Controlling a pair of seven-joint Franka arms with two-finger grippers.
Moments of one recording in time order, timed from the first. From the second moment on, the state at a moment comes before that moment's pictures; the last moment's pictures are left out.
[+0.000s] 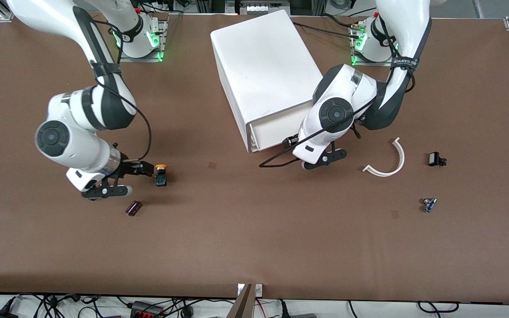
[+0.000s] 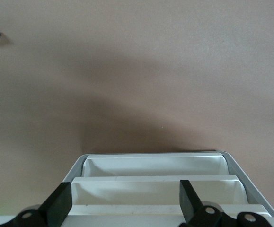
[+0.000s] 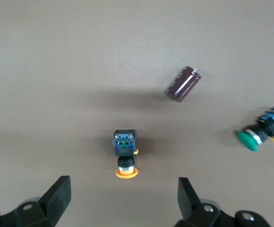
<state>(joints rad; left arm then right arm) -0.51 0.48 -0.04 -1.57 -0.17 1.86 -0.86 0.22 0.45 -0.01 -1.62 0.07 2.02 0.13</state>
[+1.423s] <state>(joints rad) -0.50 0.44 -0.16 -1.63 -0.17 1.86 -0.95 -0.01 0.30 -0.11 -1.27 0.07 1.56 0.03</state>
